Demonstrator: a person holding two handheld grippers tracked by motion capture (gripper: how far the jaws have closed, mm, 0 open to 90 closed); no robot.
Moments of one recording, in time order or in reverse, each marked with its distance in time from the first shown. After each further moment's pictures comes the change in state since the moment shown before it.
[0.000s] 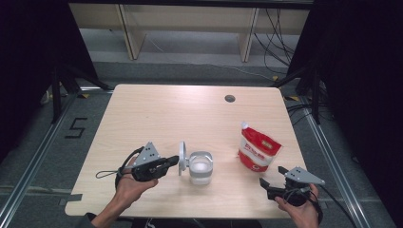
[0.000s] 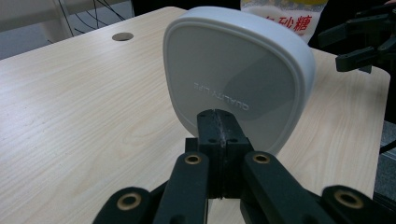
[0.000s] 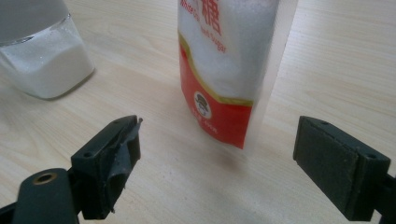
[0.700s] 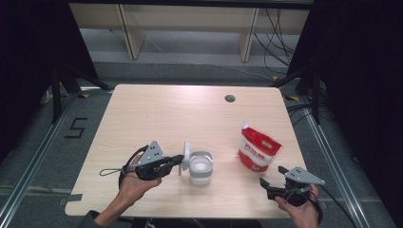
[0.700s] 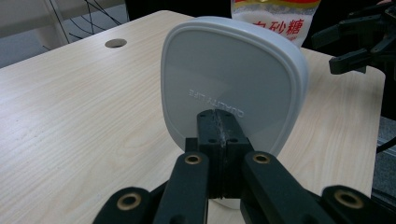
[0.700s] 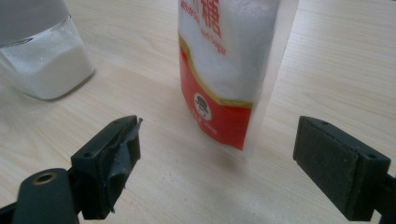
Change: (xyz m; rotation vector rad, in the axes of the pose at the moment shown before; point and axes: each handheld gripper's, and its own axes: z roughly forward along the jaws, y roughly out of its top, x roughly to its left) left arm -0.006 0.009 0.006 0.000 -0.011 0.025; right arm 0.000 0.000 0.000 0.002 0.007 0.009
